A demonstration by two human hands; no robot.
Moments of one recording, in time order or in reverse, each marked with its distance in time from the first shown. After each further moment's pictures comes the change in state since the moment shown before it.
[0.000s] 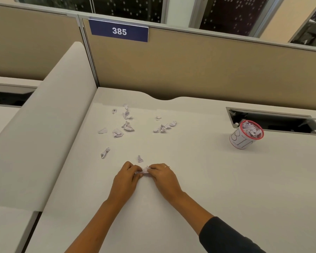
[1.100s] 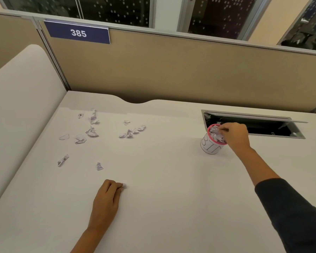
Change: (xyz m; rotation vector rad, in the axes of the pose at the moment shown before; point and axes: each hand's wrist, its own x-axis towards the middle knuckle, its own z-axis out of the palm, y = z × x) left_hand -0.024 0.064 0.075 0.013 0.185 -0.001; right_hand 0.006 0.287 -0.242 -0.211 0.133 0.594
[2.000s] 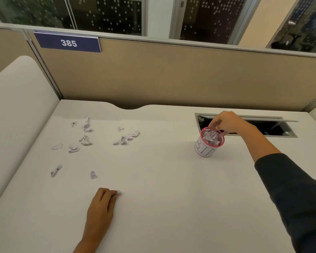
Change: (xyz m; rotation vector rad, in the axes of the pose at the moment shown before) left_hand 0.000 0.004 0.000 0.033 -0.015 -0.038; right_hand 0.041 -0.011 -0.051 0.001 -0.470 -0.037
